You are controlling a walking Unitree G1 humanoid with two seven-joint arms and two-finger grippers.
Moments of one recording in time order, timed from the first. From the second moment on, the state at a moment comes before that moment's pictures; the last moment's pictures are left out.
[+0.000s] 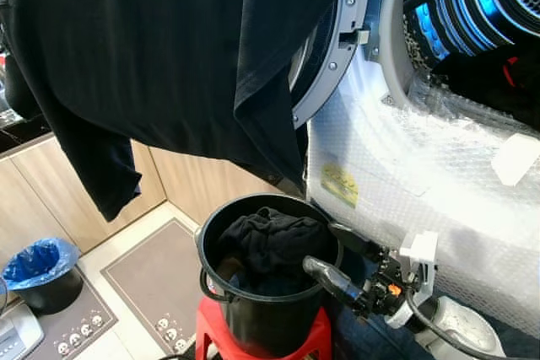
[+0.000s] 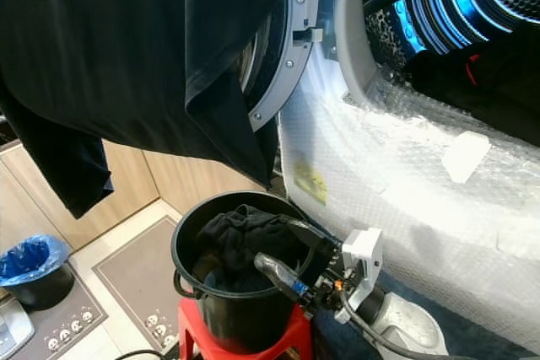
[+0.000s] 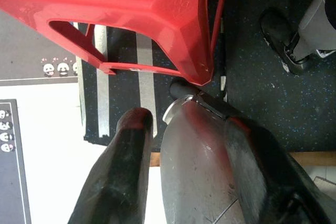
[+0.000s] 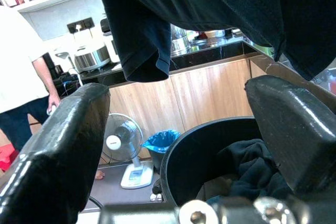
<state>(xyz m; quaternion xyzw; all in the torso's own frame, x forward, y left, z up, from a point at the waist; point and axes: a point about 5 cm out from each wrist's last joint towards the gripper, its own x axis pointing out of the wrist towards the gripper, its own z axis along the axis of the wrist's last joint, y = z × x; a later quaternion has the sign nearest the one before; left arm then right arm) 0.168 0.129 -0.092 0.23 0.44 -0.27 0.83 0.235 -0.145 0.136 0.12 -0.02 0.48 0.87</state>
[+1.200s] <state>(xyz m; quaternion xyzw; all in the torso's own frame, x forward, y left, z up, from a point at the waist) 0.169 0.131 -0.092 0.22 0.44 -0.25 0.83 0.286 -0.087 0.099 -0.08 0.08 0.29 0.95</state>
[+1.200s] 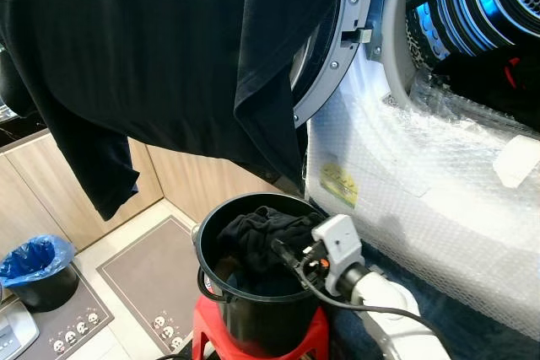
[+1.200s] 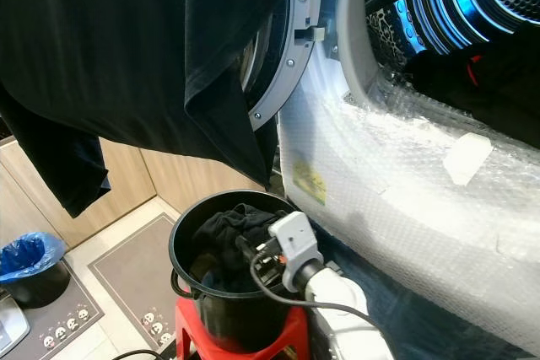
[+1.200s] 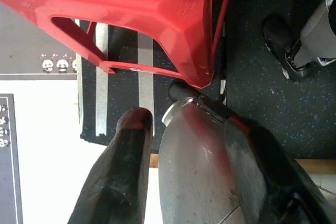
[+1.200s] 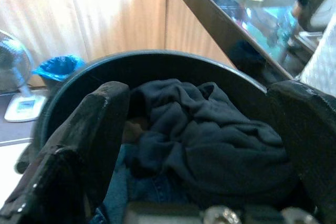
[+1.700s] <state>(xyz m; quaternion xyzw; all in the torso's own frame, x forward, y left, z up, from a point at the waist) 0.183 0.122 -0.082 0.26 0.36 -0.28 0.85 0.255 -0.134 0.087 -0.01 0.09 0.36 0.93</state>
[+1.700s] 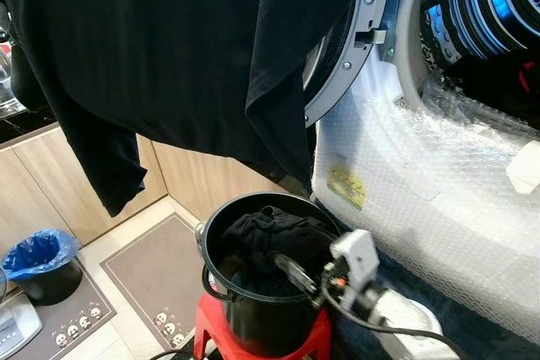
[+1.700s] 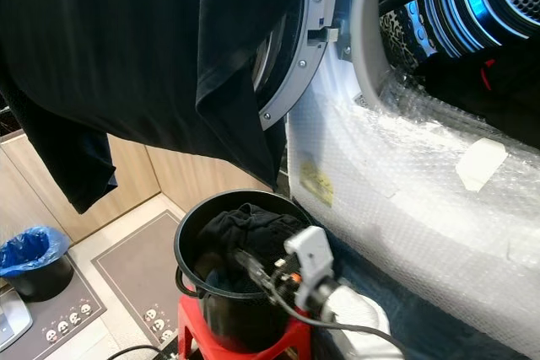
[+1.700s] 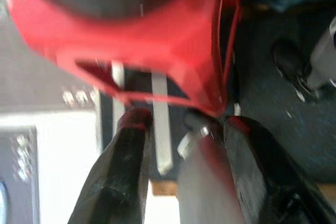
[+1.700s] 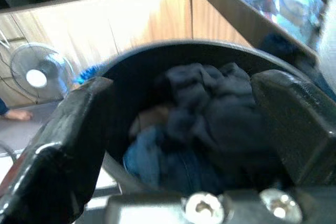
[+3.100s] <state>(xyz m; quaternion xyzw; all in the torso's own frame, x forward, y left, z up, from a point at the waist) 0.236 0.061 -0.027 0.28 0.19 -0.52 0.78 0.143 -0.239 -0.078 -0.01 0.44 0.08 0.89</state>
